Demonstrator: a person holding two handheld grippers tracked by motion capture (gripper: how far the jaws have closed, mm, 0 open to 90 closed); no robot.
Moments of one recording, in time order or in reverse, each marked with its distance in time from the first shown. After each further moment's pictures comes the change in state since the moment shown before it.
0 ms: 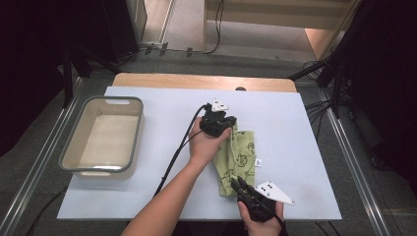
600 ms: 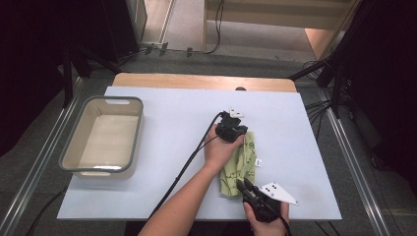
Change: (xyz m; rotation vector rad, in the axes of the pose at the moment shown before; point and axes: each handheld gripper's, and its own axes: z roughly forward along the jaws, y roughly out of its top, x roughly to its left) left arm -0.016 -0.016 0.053 0.102 -0.014 -0.002; right arm -0.014 -0.005 -0.004 0.035 -0.040 -0.024
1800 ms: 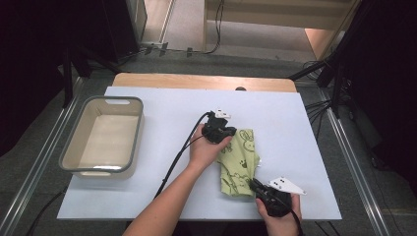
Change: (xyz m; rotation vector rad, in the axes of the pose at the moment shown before) left arm 0.024 -0.012 -0.036 0.005 -0.034 0.017; right arm -0.034 0.006 -0.003 0.145 -0.056 -0.048
